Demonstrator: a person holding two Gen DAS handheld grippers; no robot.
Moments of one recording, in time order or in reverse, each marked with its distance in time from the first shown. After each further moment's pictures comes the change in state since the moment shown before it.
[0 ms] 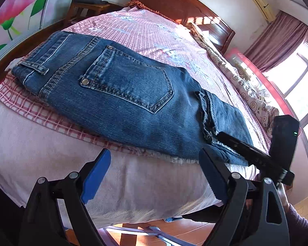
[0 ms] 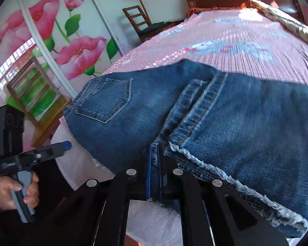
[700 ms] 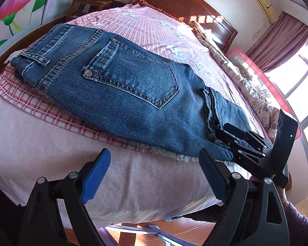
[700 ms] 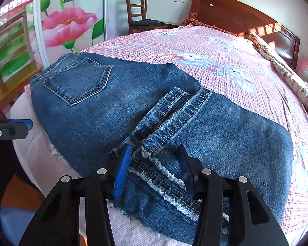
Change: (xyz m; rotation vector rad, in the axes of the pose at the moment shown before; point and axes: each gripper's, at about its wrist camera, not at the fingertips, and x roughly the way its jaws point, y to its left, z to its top) left arm 0.007 0.006 -0.003 -0.016 0.011 -0.001; right arm 0.022 0.000 0.003 -0.224 0.039 -0.315
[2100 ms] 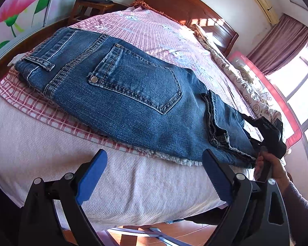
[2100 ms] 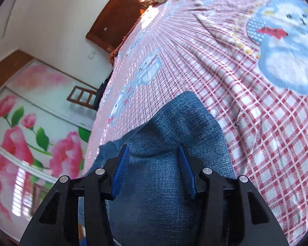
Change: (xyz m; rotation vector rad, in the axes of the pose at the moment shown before) left arm 0.000 -0.003 0.004 0.012 -0.028 0.014; right arm 0.002 -0.197 -0.050 0.997 -0.155 0.265
